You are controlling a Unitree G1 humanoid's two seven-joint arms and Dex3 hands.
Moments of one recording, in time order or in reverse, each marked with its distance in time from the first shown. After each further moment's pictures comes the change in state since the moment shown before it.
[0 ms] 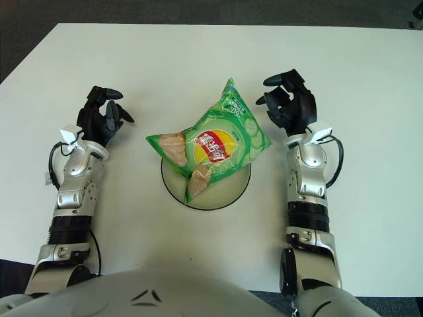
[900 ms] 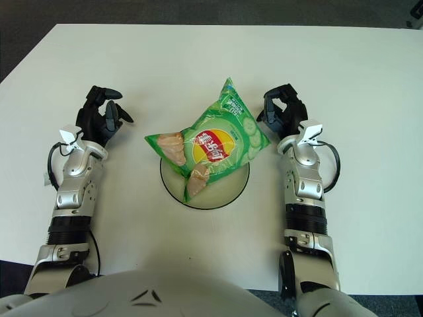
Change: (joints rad) left arm 0.003 0.005 -0.003 -0.002 0.009 -0.001 0.006; right arm 0.021 0.014 0.033 -0.051 0.005 0.246 -0.094
